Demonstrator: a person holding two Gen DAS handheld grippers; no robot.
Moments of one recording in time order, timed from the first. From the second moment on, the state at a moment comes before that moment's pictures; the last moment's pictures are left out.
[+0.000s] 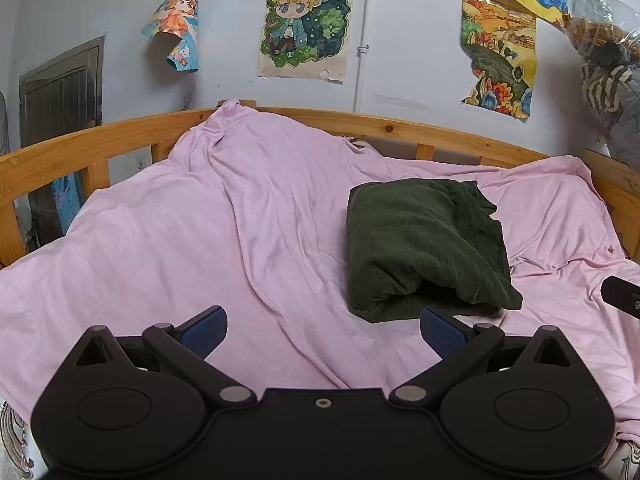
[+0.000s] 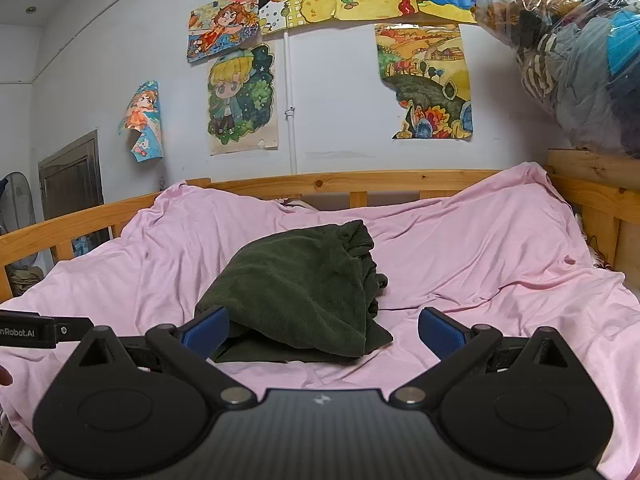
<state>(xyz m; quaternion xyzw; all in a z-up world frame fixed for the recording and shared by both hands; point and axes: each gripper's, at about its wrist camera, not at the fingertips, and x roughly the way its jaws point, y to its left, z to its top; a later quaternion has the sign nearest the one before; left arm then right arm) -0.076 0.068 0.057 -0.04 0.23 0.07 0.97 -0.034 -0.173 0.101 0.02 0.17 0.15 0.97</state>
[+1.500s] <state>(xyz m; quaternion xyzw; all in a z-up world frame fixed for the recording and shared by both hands) -0.076 0.069 0.056 0.00 0.23 0.12 0.97 -0.033 -0.177 0.100 0.02 0.18 0.15 0.97</state>
